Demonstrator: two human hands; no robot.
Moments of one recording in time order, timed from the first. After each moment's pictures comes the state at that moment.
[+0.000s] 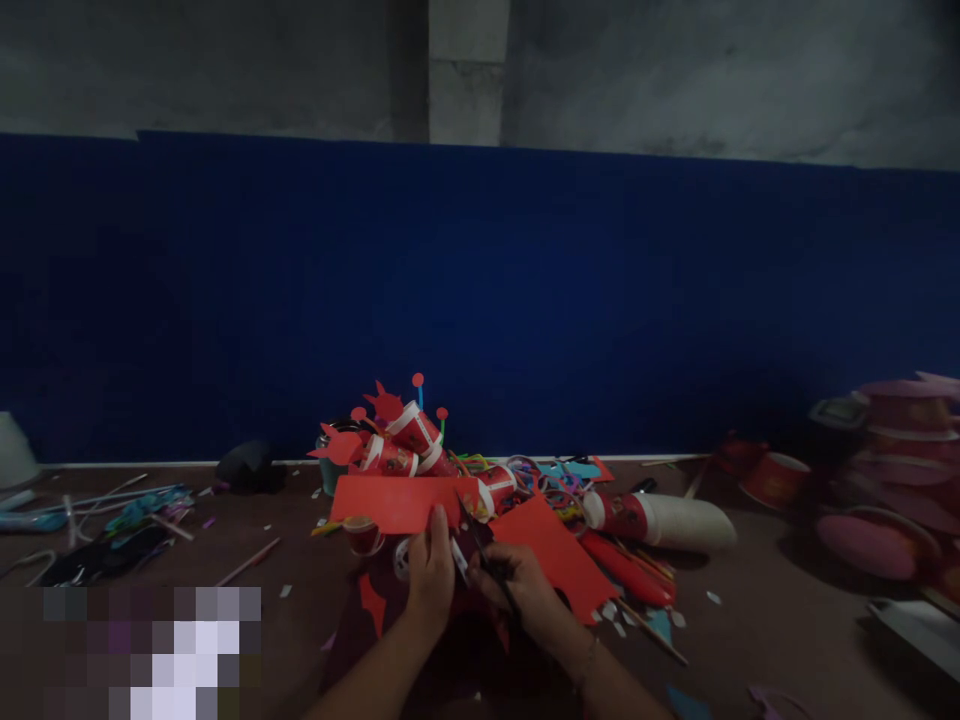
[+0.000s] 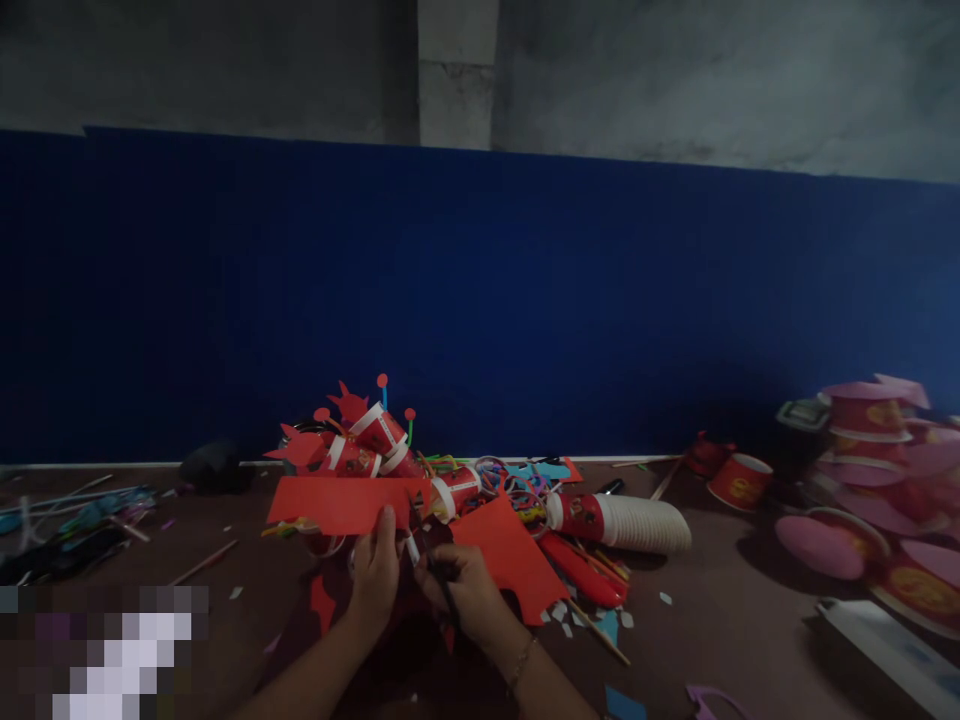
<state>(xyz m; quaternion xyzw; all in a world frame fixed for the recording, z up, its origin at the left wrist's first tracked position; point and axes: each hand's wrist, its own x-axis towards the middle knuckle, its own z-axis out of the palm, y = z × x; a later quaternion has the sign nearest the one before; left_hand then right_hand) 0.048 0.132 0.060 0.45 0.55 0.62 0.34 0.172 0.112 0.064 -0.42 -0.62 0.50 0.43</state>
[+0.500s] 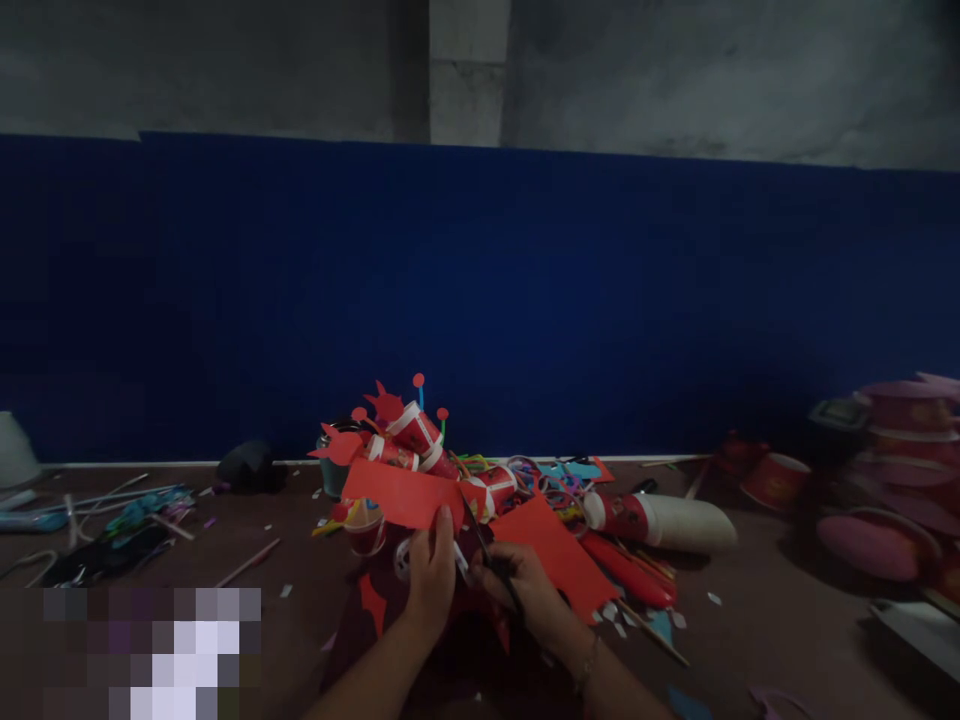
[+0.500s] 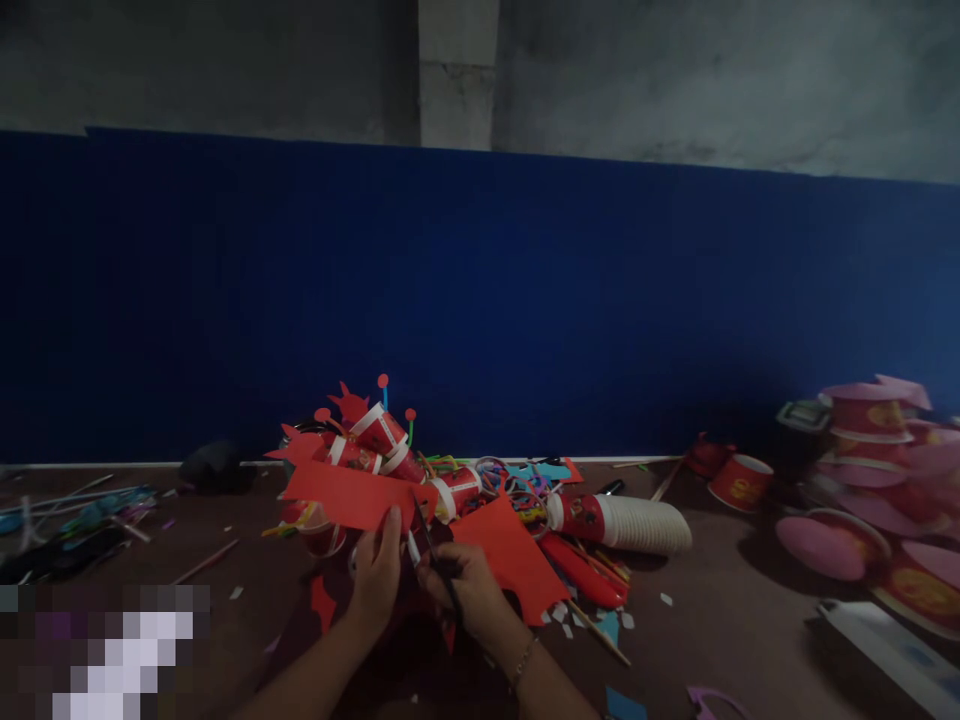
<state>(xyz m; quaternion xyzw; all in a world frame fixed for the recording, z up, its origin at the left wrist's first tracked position) 0.048 0.129 0.063 0.42 0.57 0.62 0.33 0.172 0.108 0.076 -0.45 -0.59 0.53 0.41</state>
